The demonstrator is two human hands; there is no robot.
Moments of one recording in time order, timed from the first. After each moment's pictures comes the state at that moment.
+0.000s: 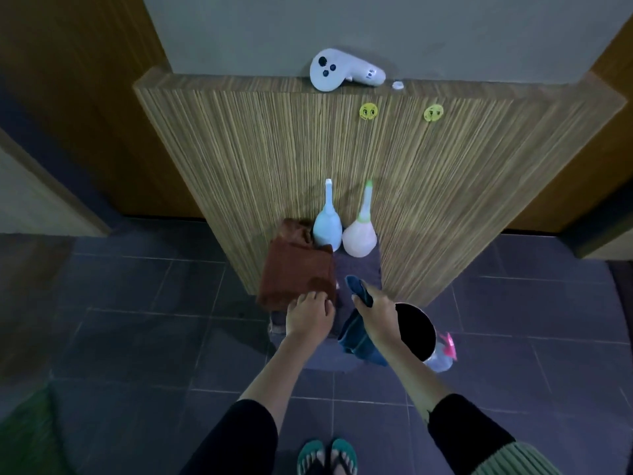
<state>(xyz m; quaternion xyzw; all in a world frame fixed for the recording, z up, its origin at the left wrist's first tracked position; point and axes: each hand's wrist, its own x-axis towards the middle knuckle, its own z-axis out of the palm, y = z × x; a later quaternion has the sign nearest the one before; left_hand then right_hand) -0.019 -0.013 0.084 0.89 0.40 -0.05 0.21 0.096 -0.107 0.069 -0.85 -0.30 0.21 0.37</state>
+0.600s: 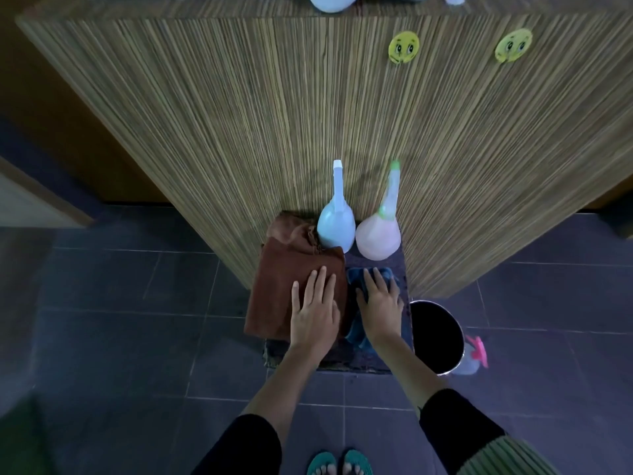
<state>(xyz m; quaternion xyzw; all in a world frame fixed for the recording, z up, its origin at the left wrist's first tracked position) 0.026 0.049 -0.031 0.93 0.35 0.02 0.10 0.142 -0.020 -0.039 -0.92 -0.31 0.20 0.13</state>
